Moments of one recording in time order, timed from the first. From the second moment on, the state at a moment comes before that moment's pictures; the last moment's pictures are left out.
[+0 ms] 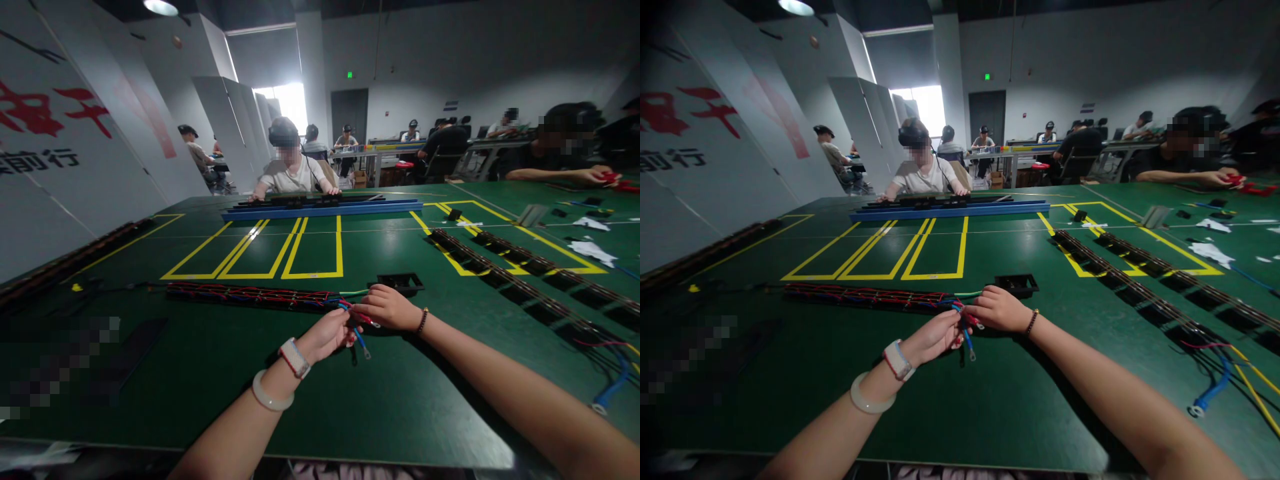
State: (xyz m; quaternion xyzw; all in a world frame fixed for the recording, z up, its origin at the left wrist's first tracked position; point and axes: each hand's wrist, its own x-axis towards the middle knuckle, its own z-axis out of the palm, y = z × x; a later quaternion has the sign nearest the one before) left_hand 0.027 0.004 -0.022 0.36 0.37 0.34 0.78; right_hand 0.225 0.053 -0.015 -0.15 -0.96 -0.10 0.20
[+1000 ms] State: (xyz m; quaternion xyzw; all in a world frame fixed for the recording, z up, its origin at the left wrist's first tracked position) left_hand 0.017 0.007 -0.017 0.43 0.43 0.30 0.74; right_hand 0.230 0.058 -0.024 -0.34 -0.91 -0.10 0.23
